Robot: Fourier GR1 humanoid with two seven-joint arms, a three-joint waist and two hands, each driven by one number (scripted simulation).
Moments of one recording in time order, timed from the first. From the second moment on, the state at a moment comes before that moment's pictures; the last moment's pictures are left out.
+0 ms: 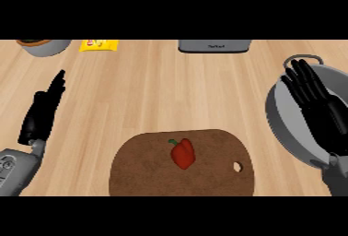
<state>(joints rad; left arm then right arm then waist) -0.28 0.59 -0.27 -1.34 0.17 0.36 0.18 -0.18 -0.47 0.10 -1.70 -0.43 -0.03 0.05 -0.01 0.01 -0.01</state>
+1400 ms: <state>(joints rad) -0.36 0.36 -0.17 -1.47 0.34 0.30 -0.02 -0.84 -0.61 0.54 -1.32 0.21 0.53 -0.65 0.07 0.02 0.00</state>
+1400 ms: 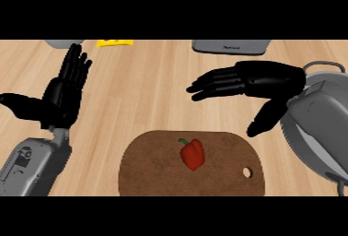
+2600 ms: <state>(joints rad) -0.27 0.36 -0.06 -1.53 0.31 0.24 0.00 -0.82 -0.37 0.77 -1.13 0.61 0.42 -0.70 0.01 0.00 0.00</state>
